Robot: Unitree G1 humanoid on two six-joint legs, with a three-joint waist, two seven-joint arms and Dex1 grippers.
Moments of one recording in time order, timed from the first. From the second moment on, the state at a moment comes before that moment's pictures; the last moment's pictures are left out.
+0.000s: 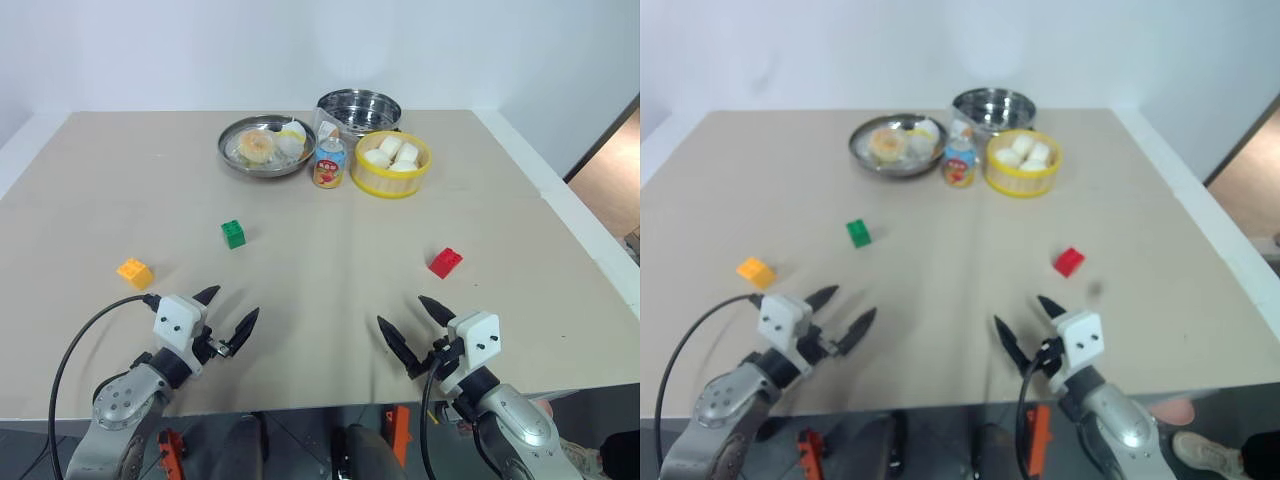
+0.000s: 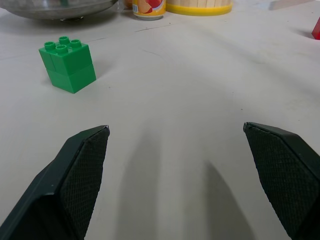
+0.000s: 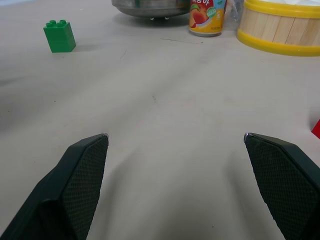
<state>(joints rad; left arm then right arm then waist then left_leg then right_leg) 0.22 0.35 0.05 -0.48 -0.30 0.22 -0.47 0.31 -0.34 -0.05 -0.55 0.29 0.19 0.41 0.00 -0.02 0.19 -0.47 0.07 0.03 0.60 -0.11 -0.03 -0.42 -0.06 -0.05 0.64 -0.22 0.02</state>
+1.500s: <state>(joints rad) 0.16 0.42 0.00 -0.48 -0.37 0.13 -0.69 -0.02 -0.20 -0.08 -0.59 0.10 0.61 -0.02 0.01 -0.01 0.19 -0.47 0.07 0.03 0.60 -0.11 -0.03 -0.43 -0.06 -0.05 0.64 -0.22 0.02</state>
